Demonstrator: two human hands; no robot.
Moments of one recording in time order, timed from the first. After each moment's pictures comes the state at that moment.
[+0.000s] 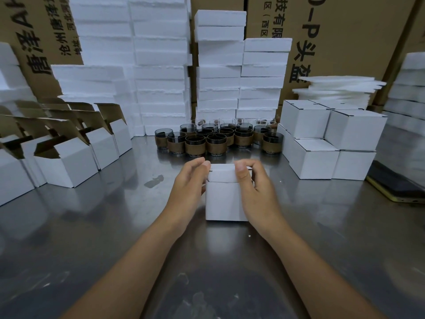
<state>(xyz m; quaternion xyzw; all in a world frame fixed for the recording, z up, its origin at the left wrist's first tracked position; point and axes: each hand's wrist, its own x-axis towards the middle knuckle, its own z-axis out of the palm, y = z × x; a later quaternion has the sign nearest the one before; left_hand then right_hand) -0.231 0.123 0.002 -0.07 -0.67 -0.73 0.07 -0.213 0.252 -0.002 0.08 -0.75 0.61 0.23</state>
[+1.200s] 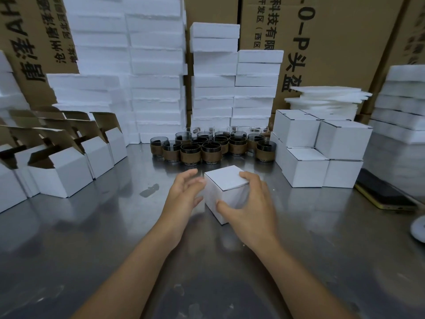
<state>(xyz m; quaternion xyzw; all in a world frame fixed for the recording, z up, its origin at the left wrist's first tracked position) -0.242 0.117 -0.006 -0.05 -0.63 -0.77 0.05 -0.208 0.254 -0.015 -0.01 -0.86 0.41 0.29</state>
